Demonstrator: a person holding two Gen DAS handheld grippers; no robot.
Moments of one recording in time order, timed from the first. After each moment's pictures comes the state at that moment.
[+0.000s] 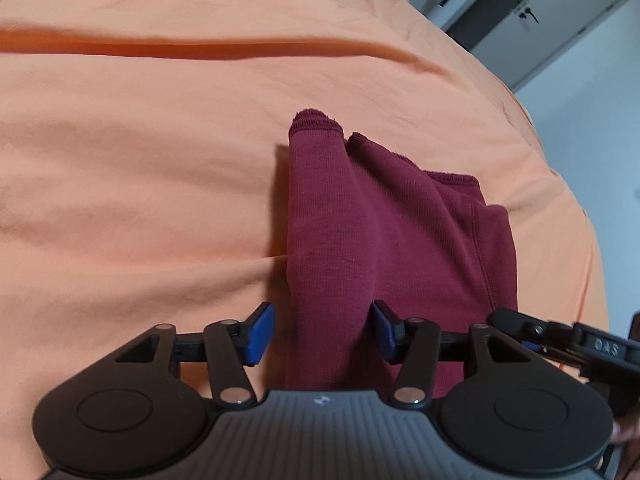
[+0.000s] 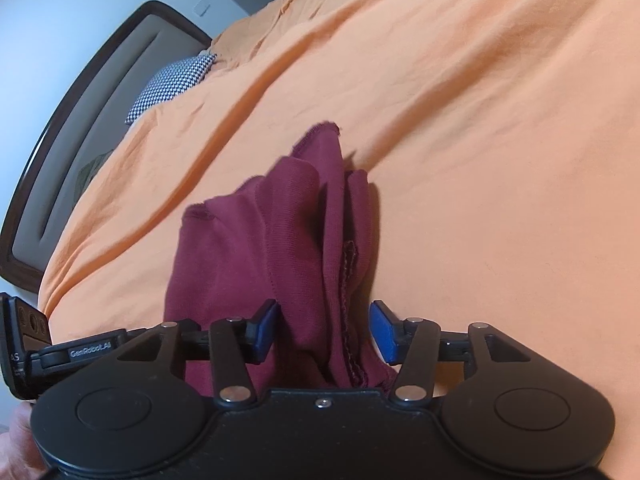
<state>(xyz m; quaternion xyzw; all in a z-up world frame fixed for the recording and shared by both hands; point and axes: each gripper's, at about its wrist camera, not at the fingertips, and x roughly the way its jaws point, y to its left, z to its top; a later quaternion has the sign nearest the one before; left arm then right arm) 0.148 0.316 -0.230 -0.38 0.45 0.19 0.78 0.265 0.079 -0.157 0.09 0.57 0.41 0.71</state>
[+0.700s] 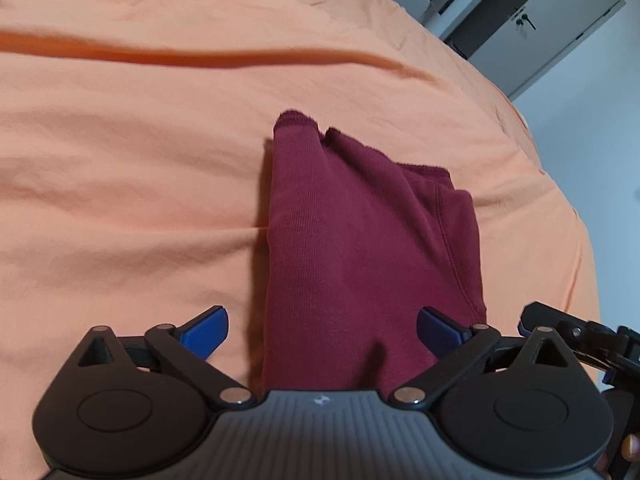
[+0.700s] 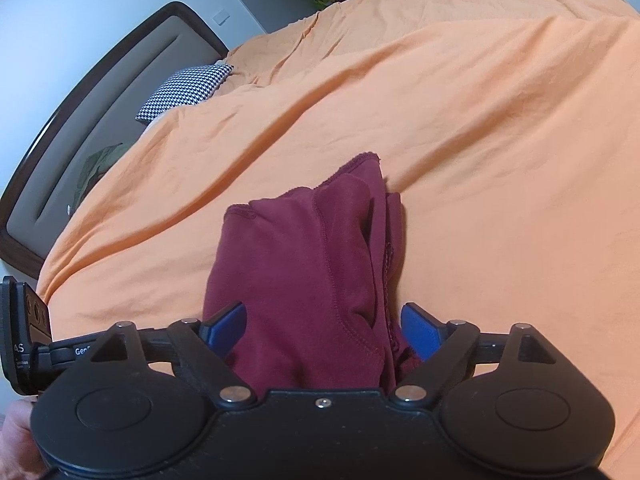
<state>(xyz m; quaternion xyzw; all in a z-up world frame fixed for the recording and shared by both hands) 0.123 0.279 -0.196 -0.38 0.44 0.20 0.79 0.223 0.068 -0.099 0.05 0.52 0.42 0.74</state>
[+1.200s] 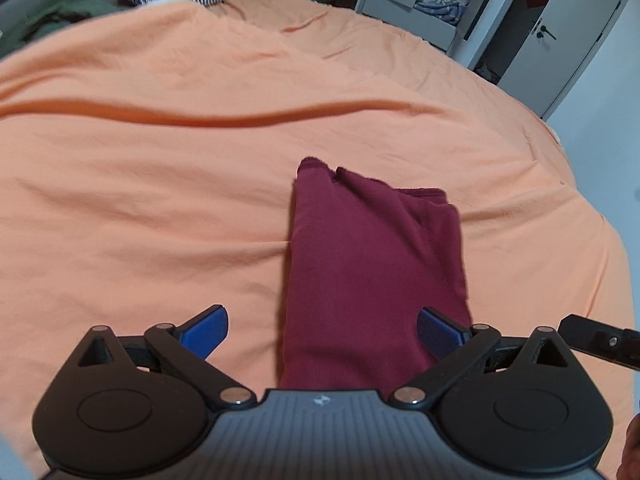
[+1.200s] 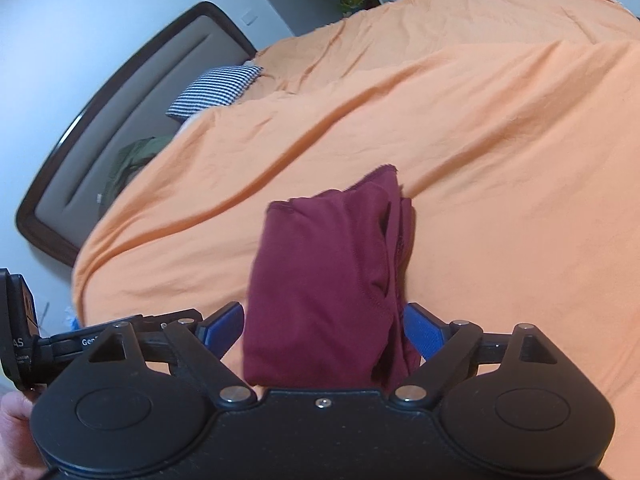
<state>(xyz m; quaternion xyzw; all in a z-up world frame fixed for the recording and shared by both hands) 0.095 0.213 -0.107 -0.30 0.43 0.30 0.80 0.202 0.014 -0.035 0.05 0.51 0.45 0.73</state>
